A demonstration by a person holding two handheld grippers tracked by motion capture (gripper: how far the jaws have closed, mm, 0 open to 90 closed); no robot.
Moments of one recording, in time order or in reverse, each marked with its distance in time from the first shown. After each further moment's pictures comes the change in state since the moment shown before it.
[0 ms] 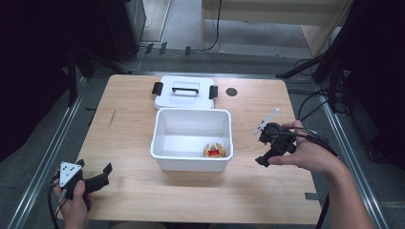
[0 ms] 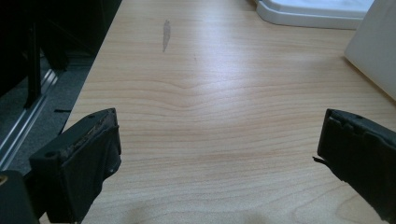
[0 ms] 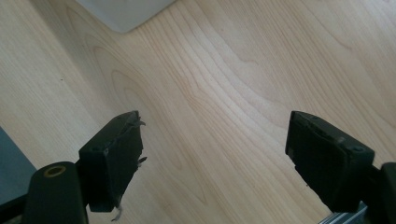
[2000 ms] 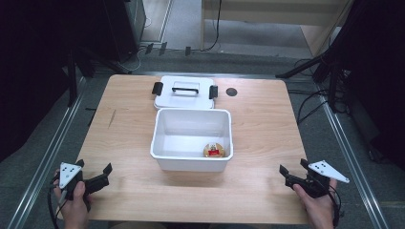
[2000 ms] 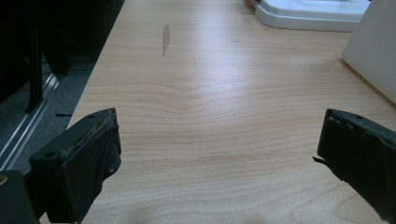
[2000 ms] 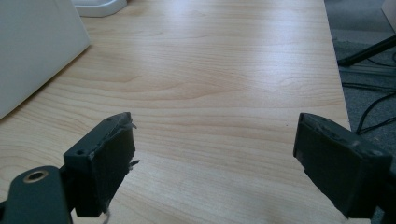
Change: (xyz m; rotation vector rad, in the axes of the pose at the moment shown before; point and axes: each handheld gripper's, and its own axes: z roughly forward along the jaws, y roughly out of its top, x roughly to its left) left arm -0.001 -0.001 -0.002 -0.014 0.002 0.007; right arm 0.005 -0.175 0.090 -0.801 -0.249 0.623
